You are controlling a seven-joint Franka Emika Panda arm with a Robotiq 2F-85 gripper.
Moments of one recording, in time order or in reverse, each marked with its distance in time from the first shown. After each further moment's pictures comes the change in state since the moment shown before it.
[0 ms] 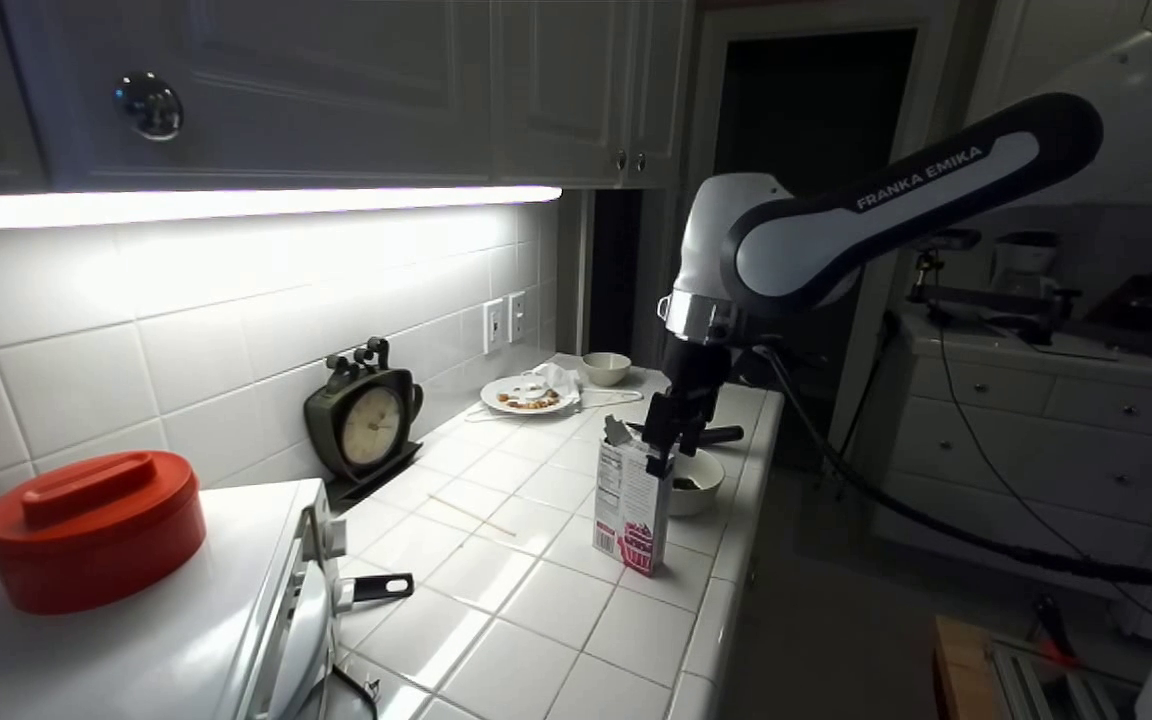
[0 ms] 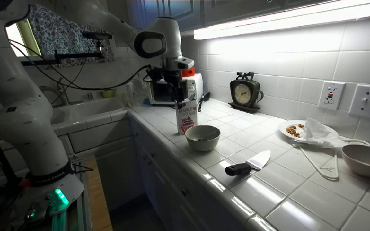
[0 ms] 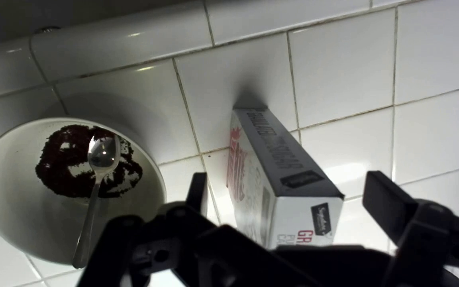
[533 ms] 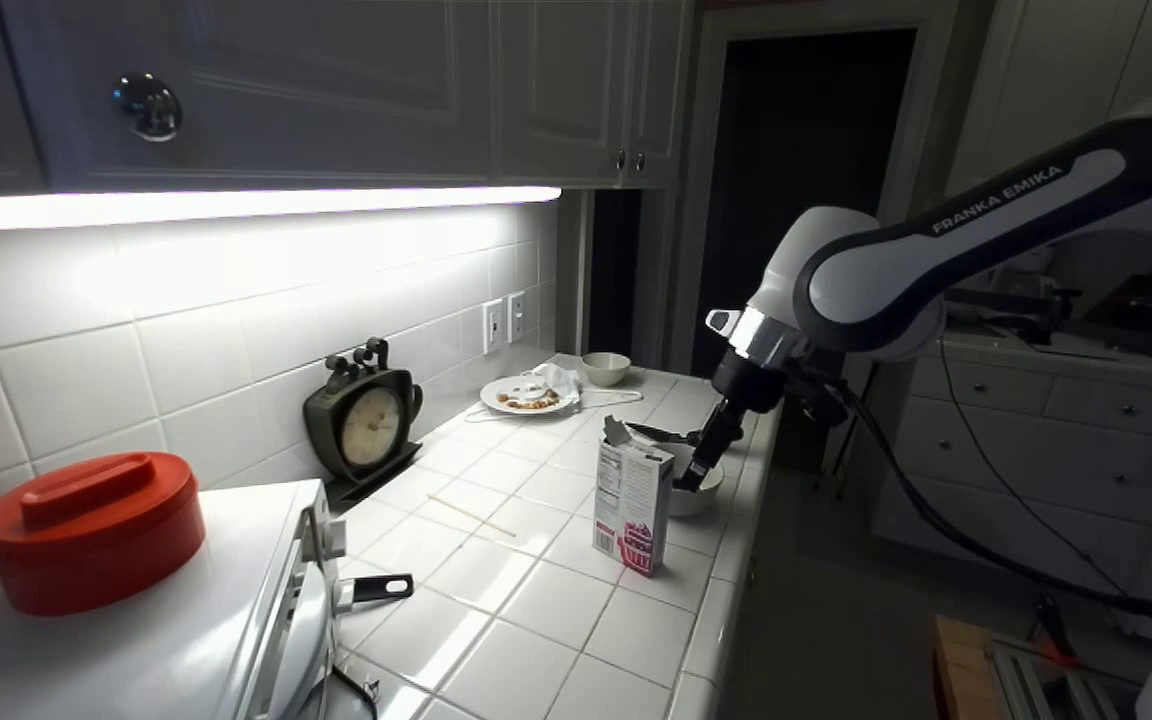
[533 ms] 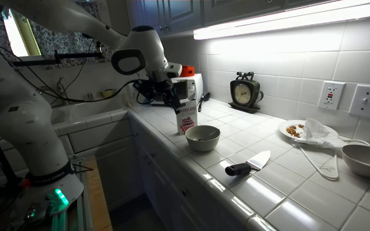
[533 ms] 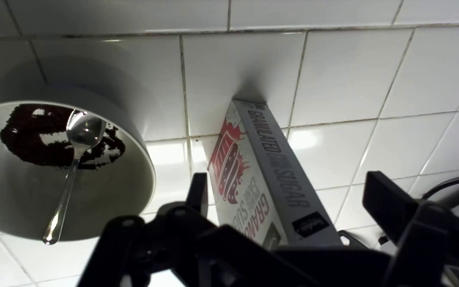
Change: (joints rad) arm 0.047 -0.182 -0.093 -0.303 0.208 0.318 -0.443
